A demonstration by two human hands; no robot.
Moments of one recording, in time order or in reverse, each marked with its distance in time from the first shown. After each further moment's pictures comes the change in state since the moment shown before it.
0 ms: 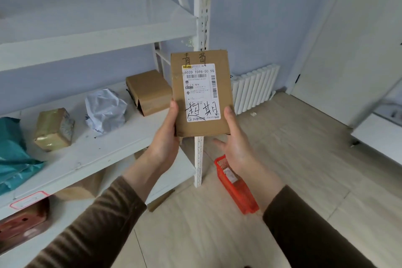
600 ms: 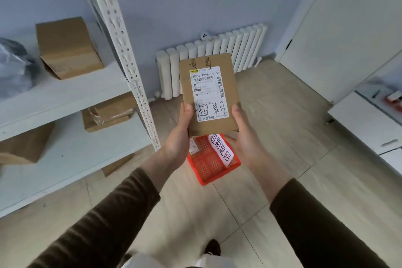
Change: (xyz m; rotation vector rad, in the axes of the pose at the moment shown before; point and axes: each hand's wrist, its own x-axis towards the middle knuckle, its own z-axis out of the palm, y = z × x) left_hand 0.095 -0.186 0.248 -0.061 -0.013 -0.233; right_hand 0.077 0.004 -0.311 -0.071 0.060 0.263
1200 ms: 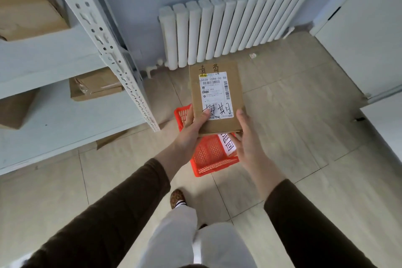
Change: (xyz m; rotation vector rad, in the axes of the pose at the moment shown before) left_hand 0.155 -0.112 0.000 -0.202 0.184 -0.253; right_hand 0.178 0.074 -0.068 0.010 0.080 0.158
